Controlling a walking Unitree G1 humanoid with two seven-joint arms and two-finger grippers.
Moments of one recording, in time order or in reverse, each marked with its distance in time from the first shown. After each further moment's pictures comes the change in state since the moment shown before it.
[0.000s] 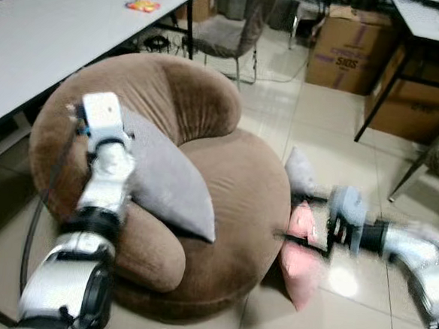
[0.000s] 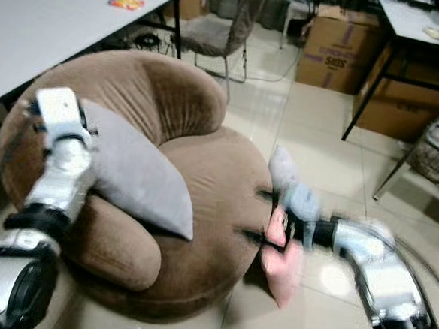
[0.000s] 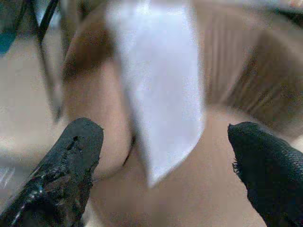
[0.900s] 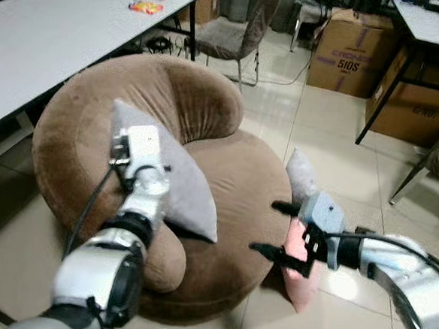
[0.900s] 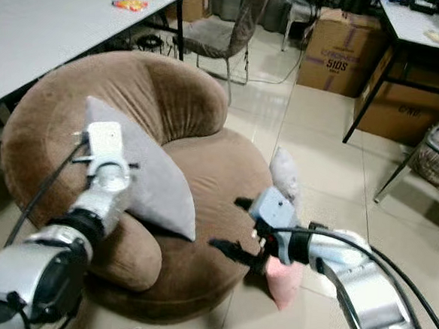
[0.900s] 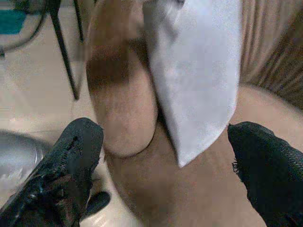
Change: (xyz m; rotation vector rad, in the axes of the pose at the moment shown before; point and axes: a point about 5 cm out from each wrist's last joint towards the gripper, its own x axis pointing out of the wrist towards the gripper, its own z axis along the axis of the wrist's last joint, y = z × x) left arm -0.033 -0.058 -0.056 0.121 0.319 0.004; right arm 0.014 0.037 -0.019 0.070 0.178 0.073
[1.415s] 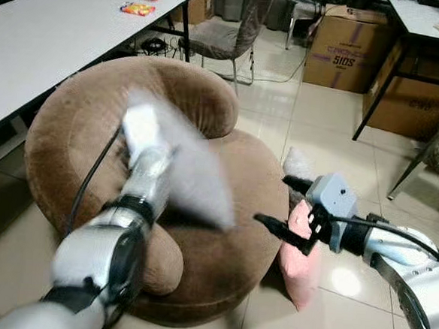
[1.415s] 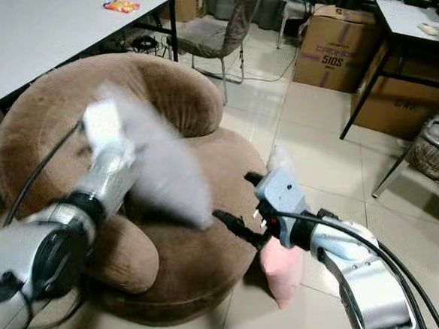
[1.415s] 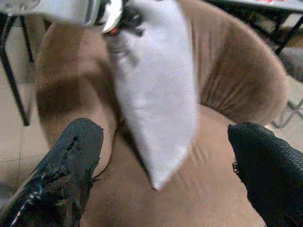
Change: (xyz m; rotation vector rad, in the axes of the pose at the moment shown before) left arm 0.011 0.011 0.000 -0.164 0.130 -0.011; right arm -0.010 0.001 0.035 -0.061 -0.080 -0.196
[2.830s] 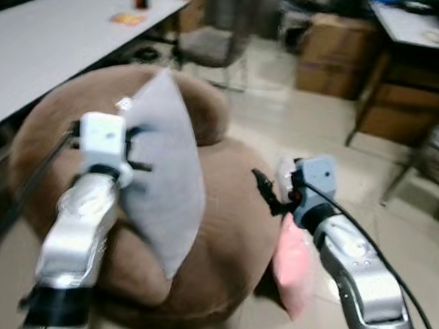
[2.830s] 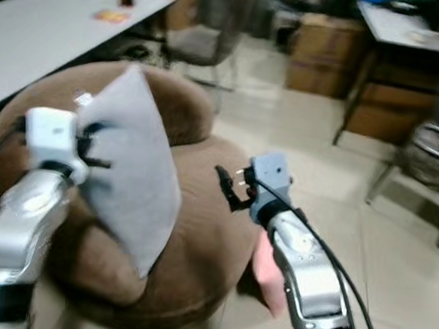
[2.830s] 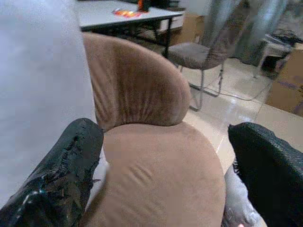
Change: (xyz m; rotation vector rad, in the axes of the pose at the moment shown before) left arm -0.070 0.049 0.047 0.194 -0.342 -0.414; right arm 0.046 -0.004 -0.001 0.238 -0.093 -0.508
